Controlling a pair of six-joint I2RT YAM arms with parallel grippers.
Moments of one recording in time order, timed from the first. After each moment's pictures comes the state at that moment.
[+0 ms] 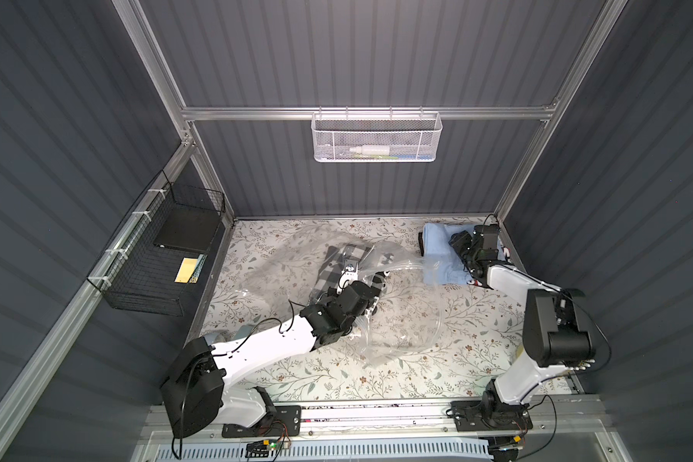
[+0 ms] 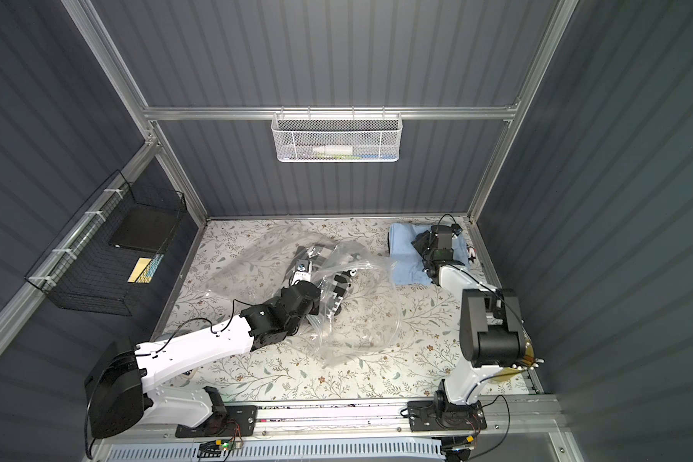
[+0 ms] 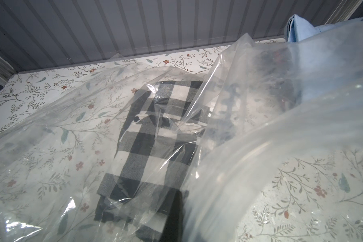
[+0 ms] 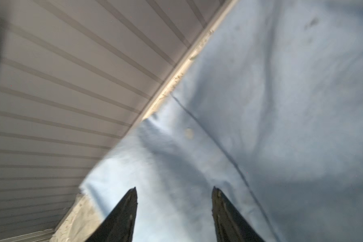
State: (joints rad) left arm -0.94 1.37 0.92 -0.22 -0.65 -0.46; right arm 0.08 1.61 1.03 0.13 0.04 0.82
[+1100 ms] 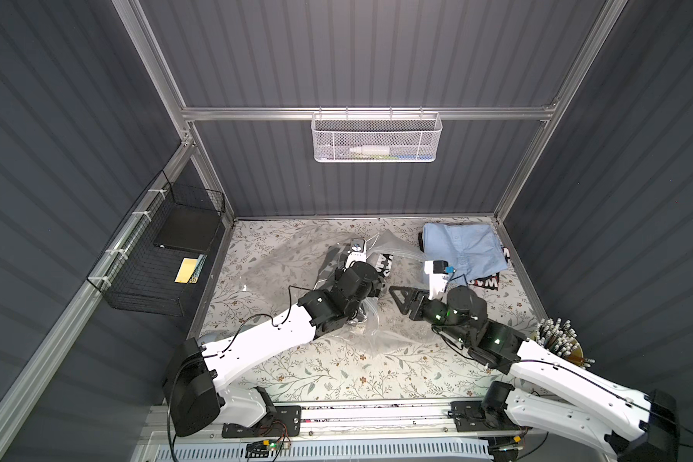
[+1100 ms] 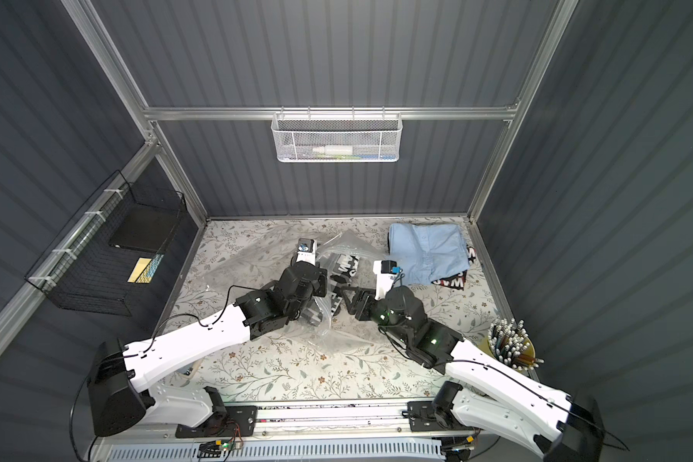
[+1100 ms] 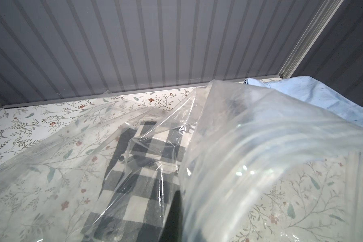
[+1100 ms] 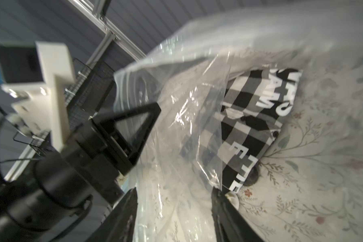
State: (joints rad) left arm -0.94 1.38 1.13 -0.24 -0.62 -0.39; right arm 0.91 0.93 0.66 -0.01 0.10 0.81
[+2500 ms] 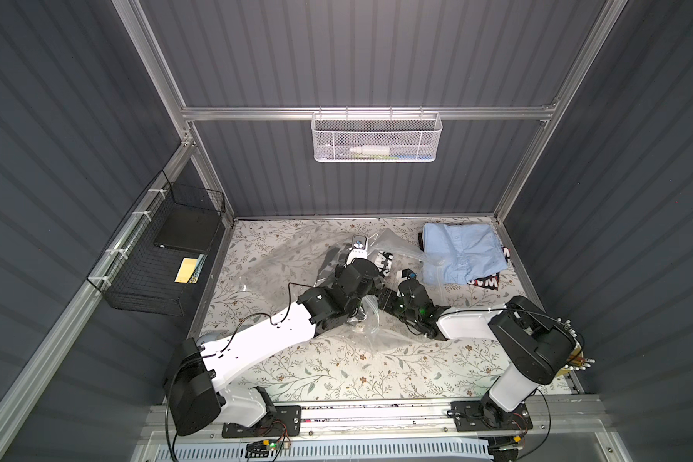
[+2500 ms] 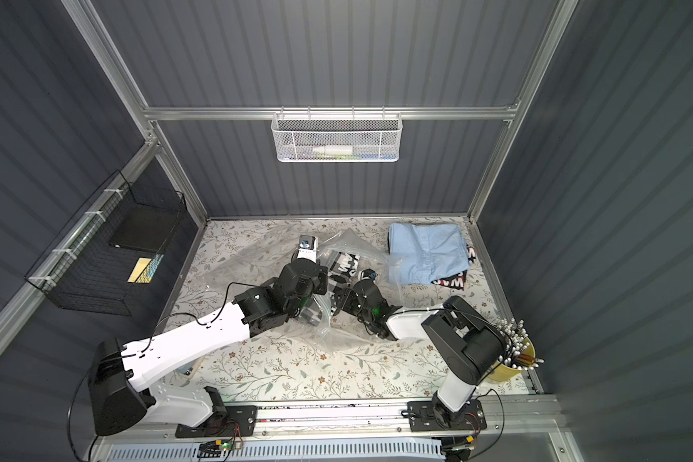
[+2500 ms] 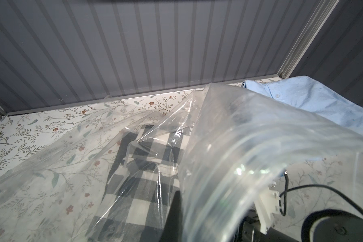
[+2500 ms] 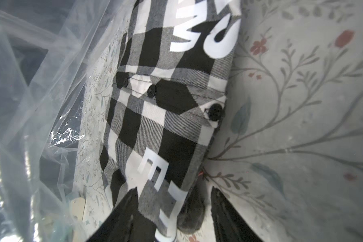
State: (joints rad) left arm -0.94 1.39 1.17 -0.28 -0.62 -0.37; right arm 0.72 1.70 0.67 0.46 -0.05 0.96
